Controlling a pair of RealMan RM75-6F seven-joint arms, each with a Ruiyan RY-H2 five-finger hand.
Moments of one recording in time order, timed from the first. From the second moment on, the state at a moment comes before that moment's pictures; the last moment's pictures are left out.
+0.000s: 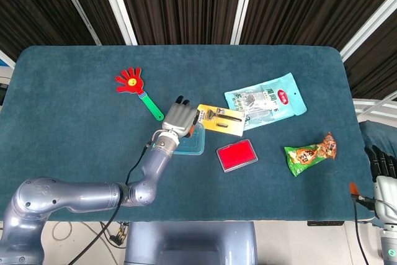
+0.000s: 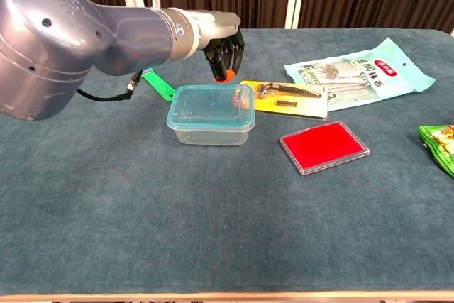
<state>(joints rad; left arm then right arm) -1.30 -1.74 -0.30 -1.33 0.34 0.93 0.80 0.01 -1.10 0.11 -1.68 -1.37 1.50 0.00</state>
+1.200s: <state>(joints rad) -1.34 -1.89 -0.32 -1.10 0.39 0.85 0.78 0.01 -1.10 0.11 -1.68 -1.37 1.49 0.01</state>
